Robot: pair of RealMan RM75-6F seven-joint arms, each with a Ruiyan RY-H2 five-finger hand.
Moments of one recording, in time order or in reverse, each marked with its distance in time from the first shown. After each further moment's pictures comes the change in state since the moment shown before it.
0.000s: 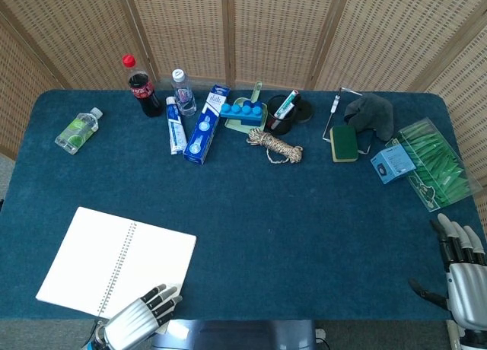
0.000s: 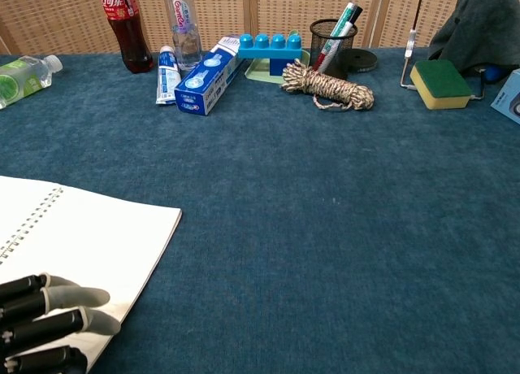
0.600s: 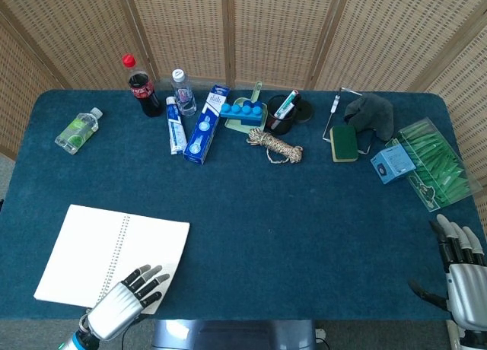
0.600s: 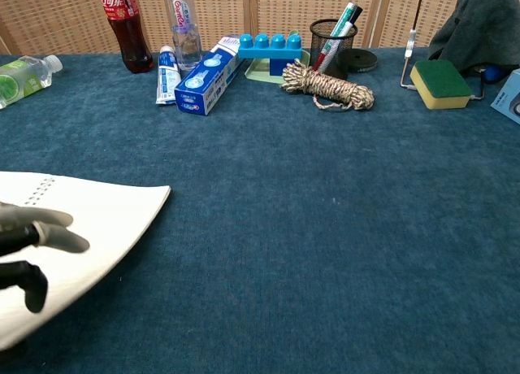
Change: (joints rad) left arm 0.008 0.062 -0.064 -0.056 -0.054 0.107 -0.043; right arm -0.001 0.007 -0.005 -0.001 -0.003 -0.002 0.014
